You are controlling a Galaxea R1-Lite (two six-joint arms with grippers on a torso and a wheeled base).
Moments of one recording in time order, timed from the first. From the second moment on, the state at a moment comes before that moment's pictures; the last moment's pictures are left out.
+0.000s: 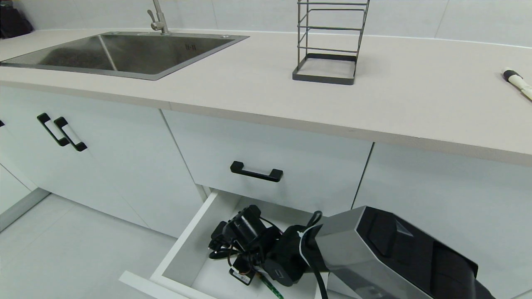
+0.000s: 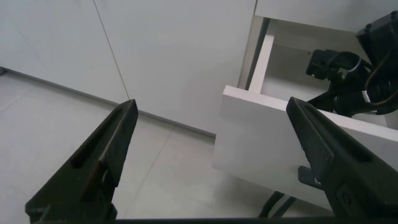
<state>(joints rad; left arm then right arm) 0.01 0.00 0.00 0.00 0.04 -0.04 0.97 2.61 -1.82 -0.02 -0.15 -0.28</state>
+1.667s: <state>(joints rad) 0.01 0.00 0.00 0.00 0.04 -0.04 1.06 2.44 -1.83 0.08 -0.15 -0.28</state>
